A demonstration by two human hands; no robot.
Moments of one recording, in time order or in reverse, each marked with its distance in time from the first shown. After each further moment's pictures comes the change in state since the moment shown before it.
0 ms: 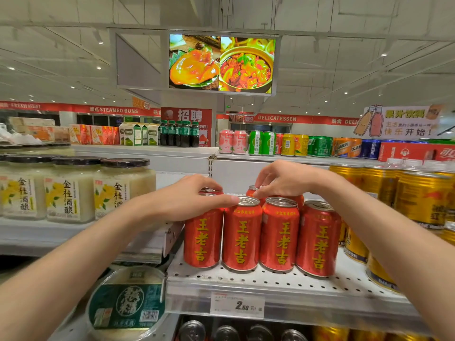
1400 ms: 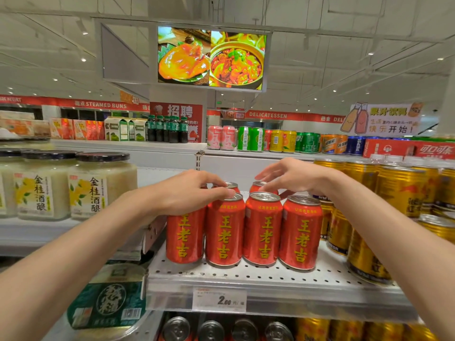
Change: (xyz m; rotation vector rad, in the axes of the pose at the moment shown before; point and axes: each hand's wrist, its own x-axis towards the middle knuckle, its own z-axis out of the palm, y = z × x) left_hand 0.019 0.015 0.012 0.084 -0.036 0.084; right_hand -0.011 0.049 -0.005 0.313 -0.013 0.111
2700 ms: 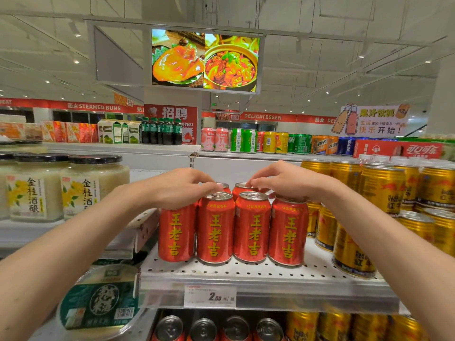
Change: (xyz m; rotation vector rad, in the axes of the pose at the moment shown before) left_hand 0.003 0.007 -0.005 0.026 -0.036 -0.041; right_hand -0.038 -0.017 0.008 -0.075 0.067 -0.066
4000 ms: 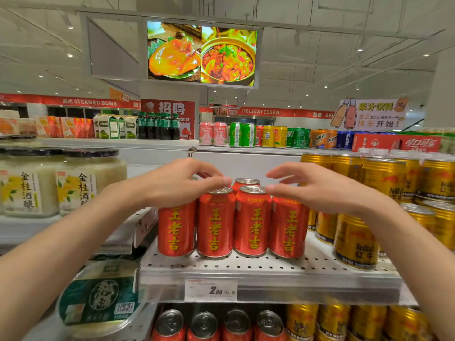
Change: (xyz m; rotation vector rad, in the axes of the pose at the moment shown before) left_hand -0.009 0.001 0.001 -0.061 0.080 0.167; right_hand -0.063 0.004 -0.003 -0.042 0.096 -0.036
